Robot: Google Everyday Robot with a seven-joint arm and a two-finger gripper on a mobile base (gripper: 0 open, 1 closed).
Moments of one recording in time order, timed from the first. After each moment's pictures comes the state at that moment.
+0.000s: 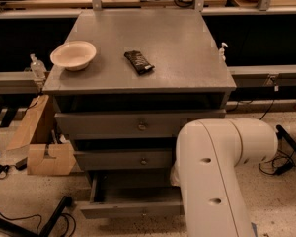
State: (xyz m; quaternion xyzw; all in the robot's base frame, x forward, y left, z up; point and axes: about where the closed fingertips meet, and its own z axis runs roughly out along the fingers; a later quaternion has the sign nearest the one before) arm 0.616 -0.140 0.256 -0.74 0.66 -0.03 0.13
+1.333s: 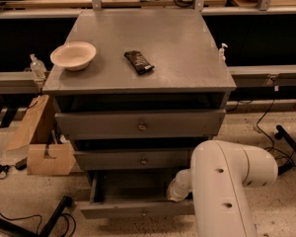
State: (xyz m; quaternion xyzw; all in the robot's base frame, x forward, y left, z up) arm 0.581 -0.126 0.164 -0.71 0.69 0.04 0.14
